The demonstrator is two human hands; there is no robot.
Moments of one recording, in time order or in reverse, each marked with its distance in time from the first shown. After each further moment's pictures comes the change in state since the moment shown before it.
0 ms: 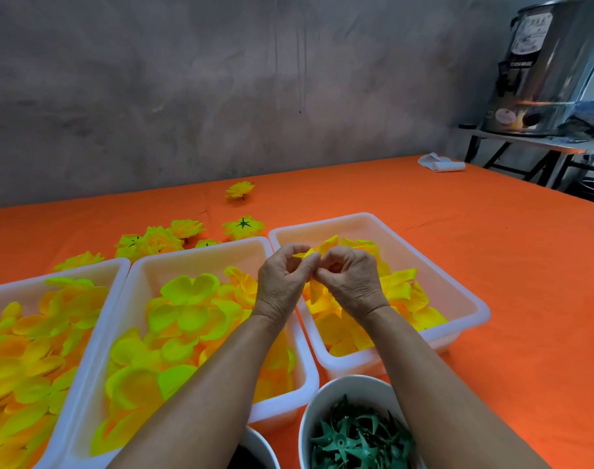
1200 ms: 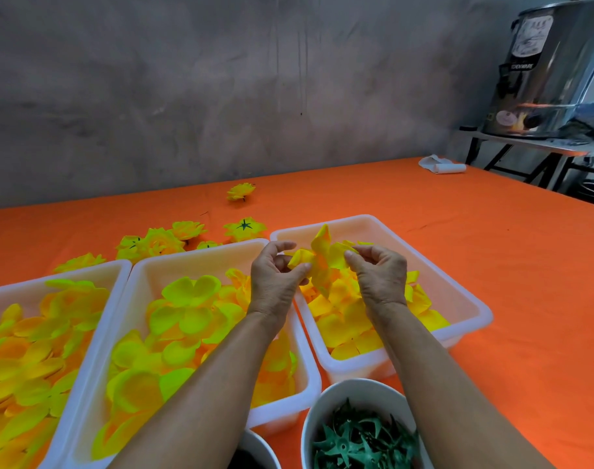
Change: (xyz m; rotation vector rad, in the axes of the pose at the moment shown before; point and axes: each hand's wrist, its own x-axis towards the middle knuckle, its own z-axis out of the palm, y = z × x) left_hand 0.005 -0.005 -0.006 -0.199 0.051 -0.036; right_hand 0.009 0.014 -0.012 0.270 0.303 0.339
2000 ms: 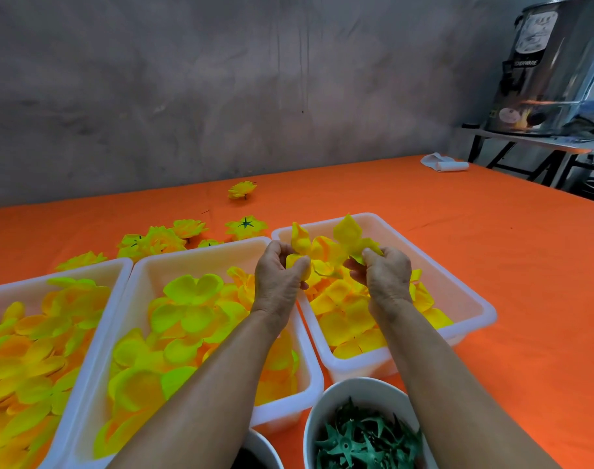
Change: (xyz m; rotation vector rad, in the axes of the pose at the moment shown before) left_hand -0.001 0.001 0.003 0.119 0.029 -0.011; right_hand 0.008 -0.001 0.001 0.140 0.065 0.198
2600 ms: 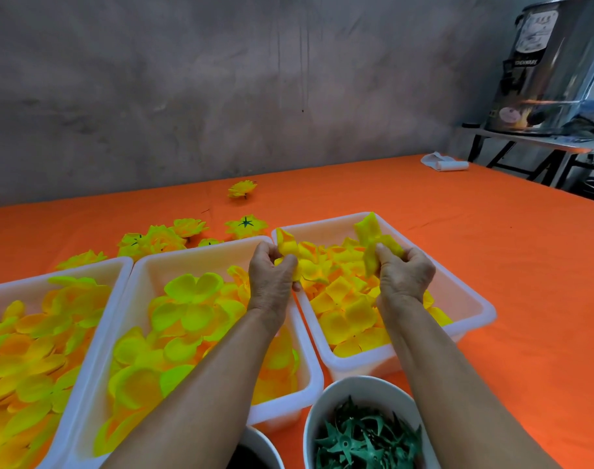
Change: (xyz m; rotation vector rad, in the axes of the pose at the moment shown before) left_hand 0.007 -0.006 -0.002 -0.092 0.135 -0.081; right_hand 0.010 0.006 -0.010 0.039 0.283 -0.110
